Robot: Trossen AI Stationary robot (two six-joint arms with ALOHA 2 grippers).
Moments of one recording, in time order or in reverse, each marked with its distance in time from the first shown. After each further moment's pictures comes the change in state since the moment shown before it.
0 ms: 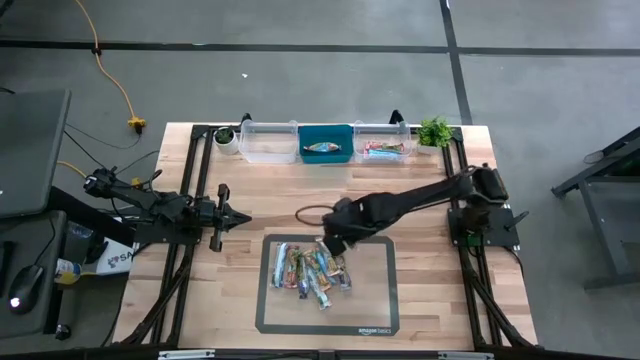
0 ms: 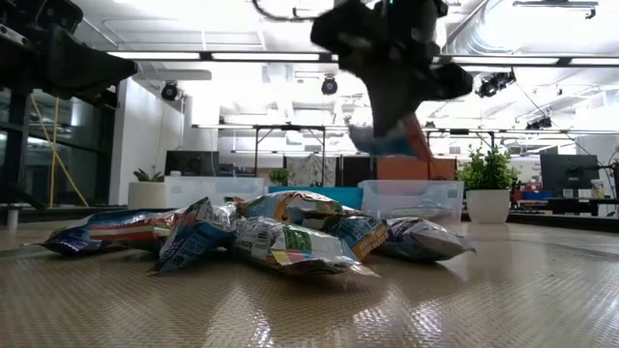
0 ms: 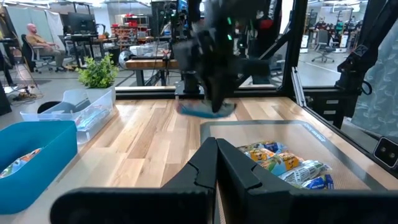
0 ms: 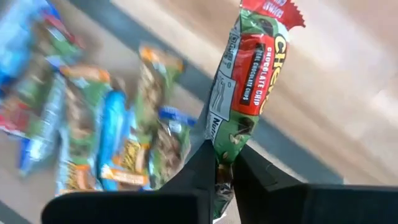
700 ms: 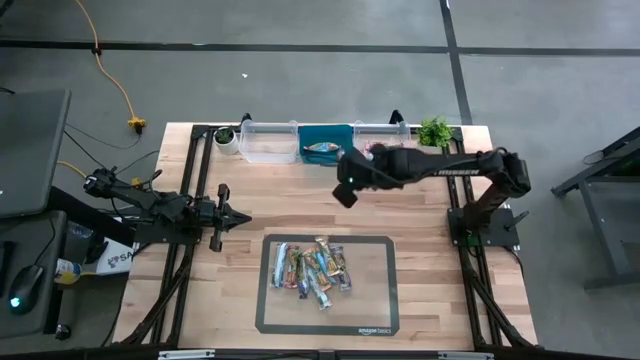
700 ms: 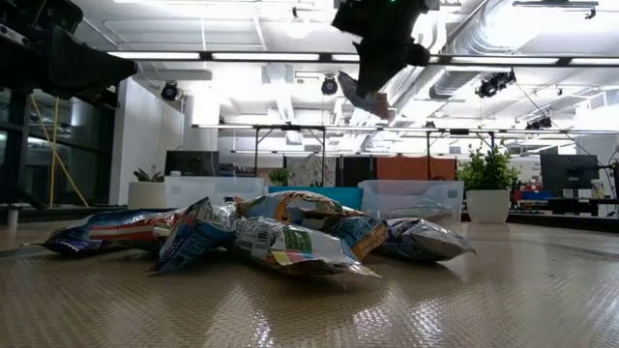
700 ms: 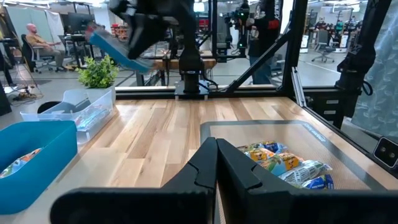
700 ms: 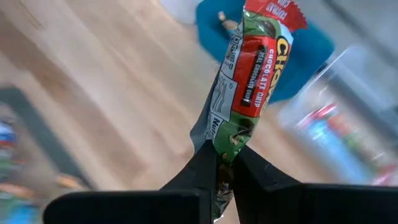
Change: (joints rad) left arm 0.000 0.000 0.000 0.000 0.000 0.000; right arm -0.236 -0.204 0.001 0.048 0.319 -0.597
